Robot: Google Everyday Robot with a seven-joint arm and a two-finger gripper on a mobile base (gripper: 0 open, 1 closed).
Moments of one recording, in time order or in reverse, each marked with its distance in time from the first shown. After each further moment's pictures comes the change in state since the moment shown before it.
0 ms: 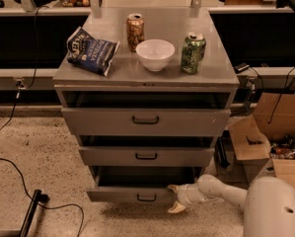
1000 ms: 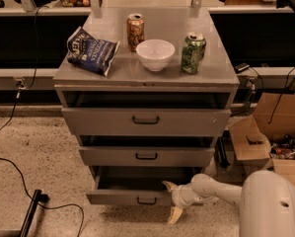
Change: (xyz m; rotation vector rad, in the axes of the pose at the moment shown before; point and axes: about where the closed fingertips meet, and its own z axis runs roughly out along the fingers) arm -0.029 0.015 0.009 -0.065 -0.013 -0.045
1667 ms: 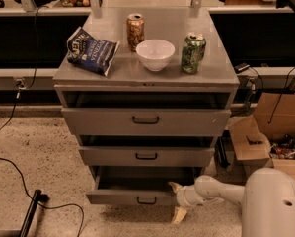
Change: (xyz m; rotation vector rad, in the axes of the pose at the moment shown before) arm 0.017 0.003 -0.017 0.029 0.062 0.077
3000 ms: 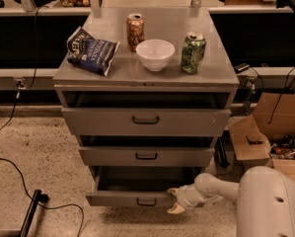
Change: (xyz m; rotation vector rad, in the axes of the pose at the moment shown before) arm 0.008 0.011 0.005 -0.072 0.005 0.018
